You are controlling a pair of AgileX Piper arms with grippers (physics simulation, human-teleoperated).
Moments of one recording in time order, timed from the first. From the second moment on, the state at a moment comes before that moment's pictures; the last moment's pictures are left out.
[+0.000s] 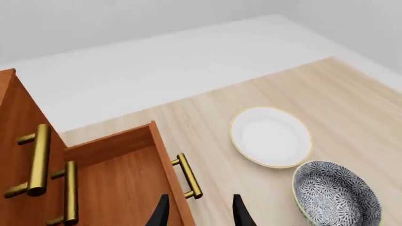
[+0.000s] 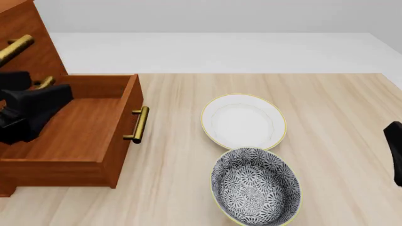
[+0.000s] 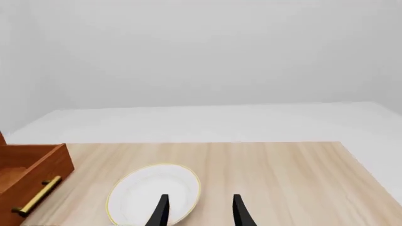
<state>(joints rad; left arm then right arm) -0.41 0.52 -0.59 0.39 0.01 0.08 0.00 -0.15 0.11 0.06</state>
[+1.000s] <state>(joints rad) -0.48 0.12 -0.75 0.87 0.06 0.28 0.00 -0.96 1.02 -0.14</state>
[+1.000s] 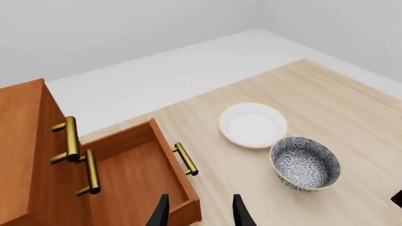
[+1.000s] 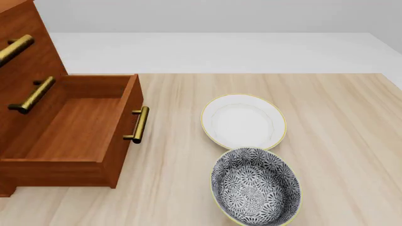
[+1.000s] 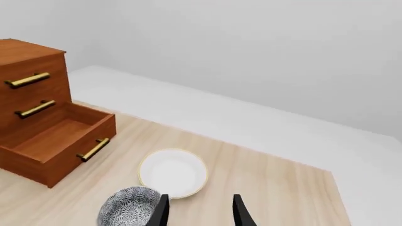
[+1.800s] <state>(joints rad) -0.54 0.04 -0.93 1.13 0.04 0.38 0.00 -1.09 1.22 -0.13</state>
